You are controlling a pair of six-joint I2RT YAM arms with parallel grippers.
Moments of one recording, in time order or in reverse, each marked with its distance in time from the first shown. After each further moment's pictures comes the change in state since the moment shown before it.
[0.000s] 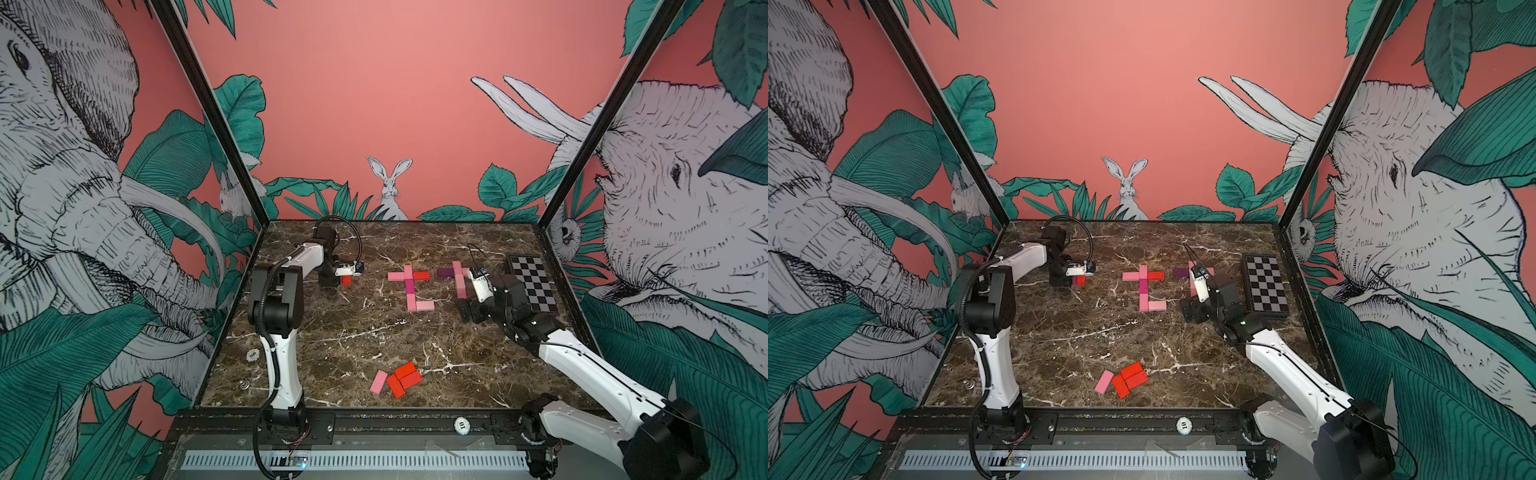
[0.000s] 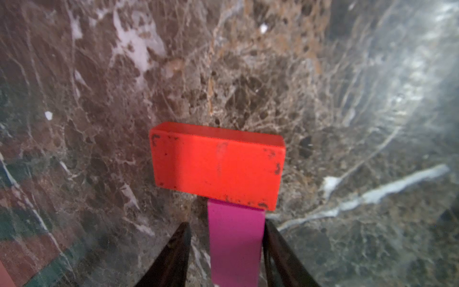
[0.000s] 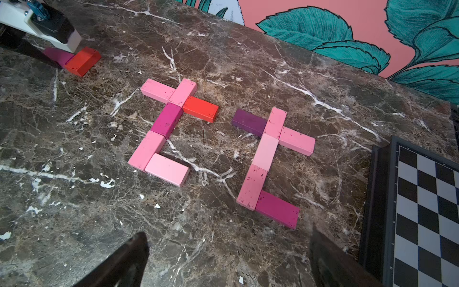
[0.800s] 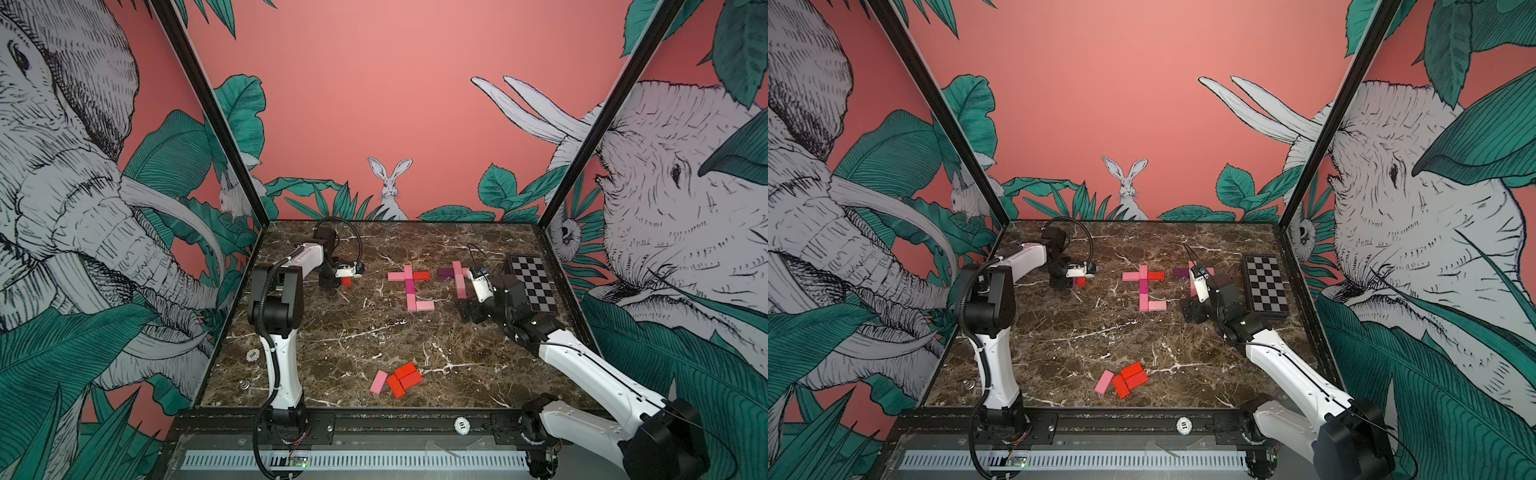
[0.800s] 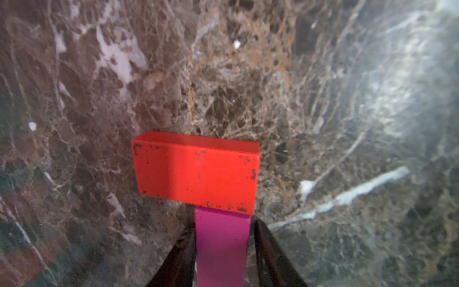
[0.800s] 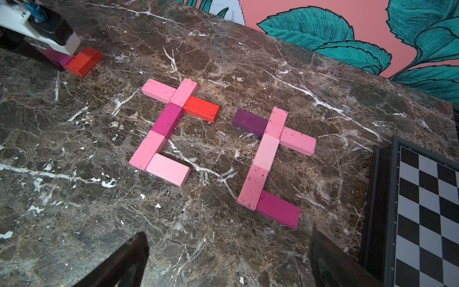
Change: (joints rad) left arm 0.000 -0.003 -0.004 -0.035 0.040 0.005; right arm 0.000 0.000 0.000 0.000 -0.004 0.000
